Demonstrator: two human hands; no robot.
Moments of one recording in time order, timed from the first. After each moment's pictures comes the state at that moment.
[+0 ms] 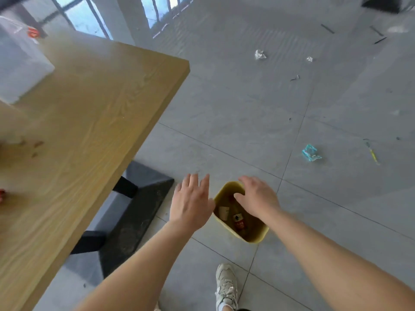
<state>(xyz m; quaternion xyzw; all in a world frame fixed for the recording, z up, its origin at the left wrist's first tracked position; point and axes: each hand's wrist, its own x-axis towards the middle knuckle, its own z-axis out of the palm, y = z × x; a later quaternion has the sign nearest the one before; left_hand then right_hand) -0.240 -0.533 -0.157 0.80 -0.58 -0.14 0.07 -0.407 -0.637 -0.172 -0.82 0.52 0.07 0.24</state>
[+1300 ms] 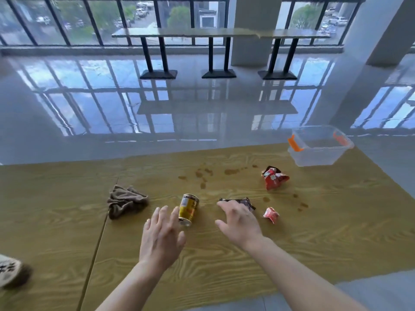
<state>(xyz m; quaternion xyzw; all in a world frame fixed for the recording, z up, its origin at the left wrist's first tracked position) 0.024 -0.037 0.022 0.99 -0.05 0.01 0.09 0.044 -0.258 0.030 -0.97 -0.04 0.05 0.22</state>
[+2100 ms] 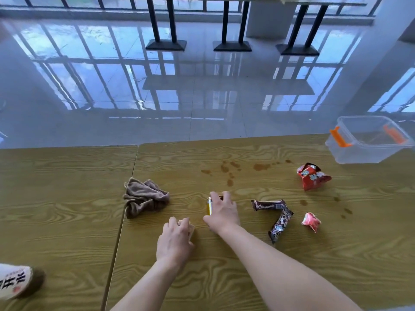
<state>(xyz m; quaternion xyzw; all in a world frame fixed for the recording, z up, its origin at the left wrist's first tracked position) 0.088 0.016 -0.054 0.98 0.04 -0.15 0.15 0.145 -0.128 -0.045 -0.95 0.08 0.18 0.22</state>
